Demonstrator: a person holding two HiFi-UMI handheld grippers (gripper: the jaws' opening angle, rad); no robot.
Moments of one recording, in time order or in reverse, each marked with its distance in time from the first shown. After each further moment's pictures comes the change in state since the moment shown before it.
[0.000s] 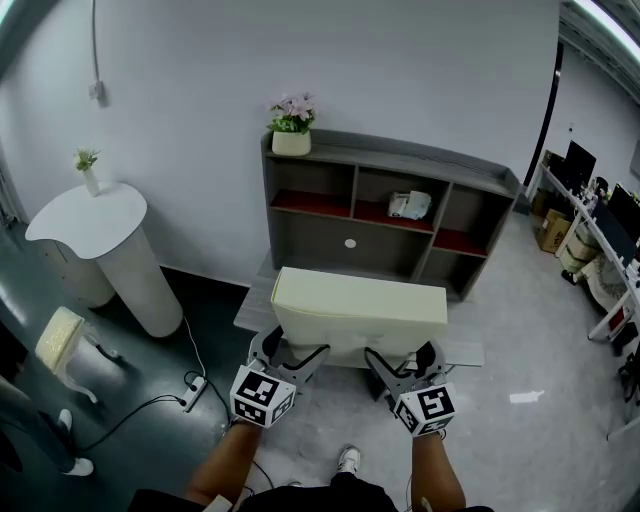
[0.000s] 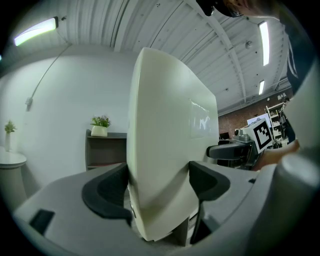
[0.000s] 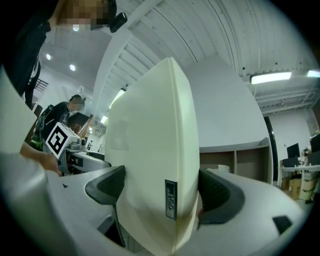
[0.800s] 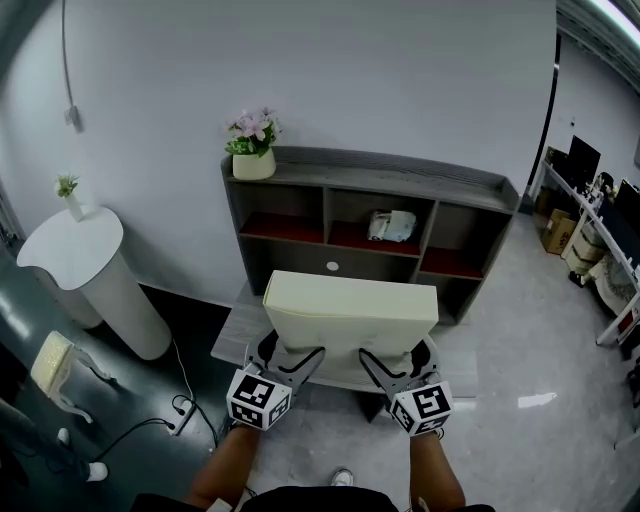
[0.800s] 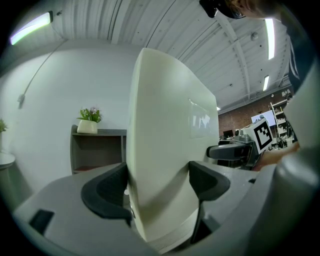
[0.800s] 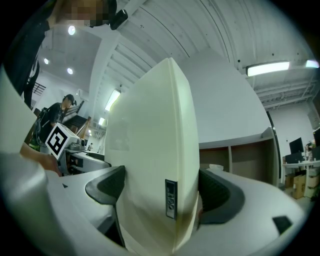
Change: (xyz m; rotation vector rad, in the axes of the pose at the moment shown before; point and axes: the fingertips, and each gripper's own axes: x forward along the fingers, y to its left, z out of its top) left arm 0.145 0.018 0.000 0.006 0.016 0.020; right arm 0.066 -0.129 -0.030 0.029 -0.009 0.013
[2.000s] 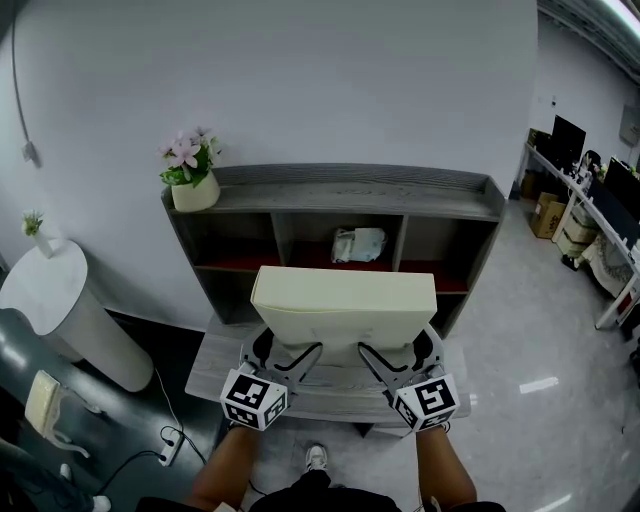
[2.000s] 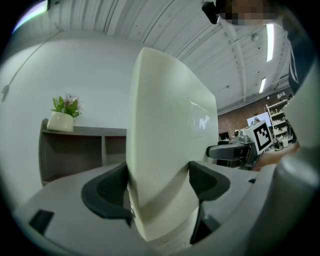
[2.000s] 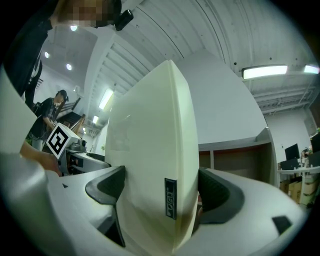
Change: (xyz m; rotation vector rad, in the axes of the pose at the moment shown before) left arm 0.145 0.007 0.014 0.007 -0.032 -0.071; right arm 0.046 -0.129 -0.006 -0.041 -0.027 -0.058
